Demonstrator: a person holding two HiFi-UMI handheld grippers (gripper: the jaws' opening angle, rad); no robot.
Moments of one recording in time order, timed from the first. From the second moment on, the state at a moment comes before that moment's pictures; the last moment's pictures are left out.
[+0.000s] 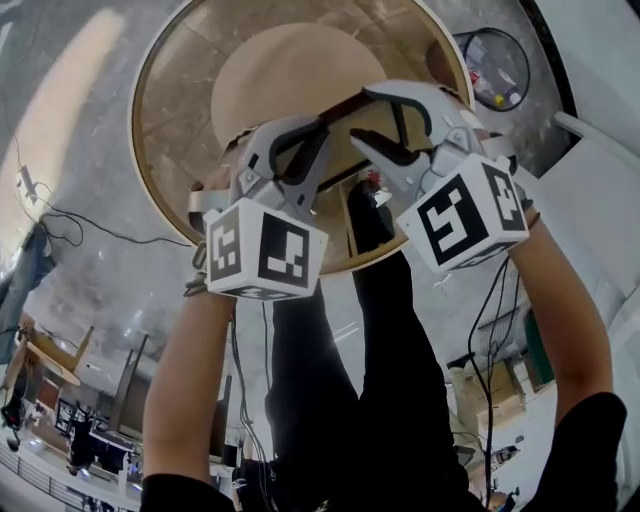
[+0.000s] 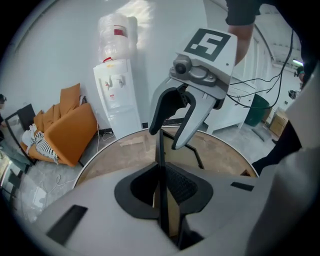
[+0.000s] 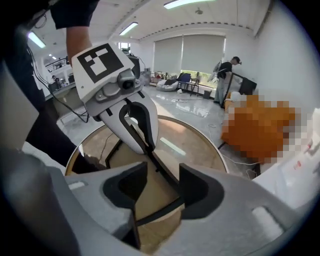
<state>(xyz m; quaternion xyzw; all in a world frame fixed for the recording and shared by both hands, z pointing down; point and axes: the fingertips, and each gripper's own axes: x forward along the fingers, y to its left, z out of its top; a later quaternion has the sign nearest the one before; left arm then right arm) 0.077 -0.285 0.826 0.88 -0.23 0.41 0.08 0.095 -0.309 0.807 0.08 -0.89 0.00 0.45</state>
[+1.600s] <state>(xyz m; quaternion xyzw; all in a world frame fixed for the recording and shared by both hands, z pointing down) 0.066 -0.246 0.765 0.88 -0.20 0.43 0.09 0.076 -0.244 0.810 -0.05 -0.85 0.22 0.47</state>
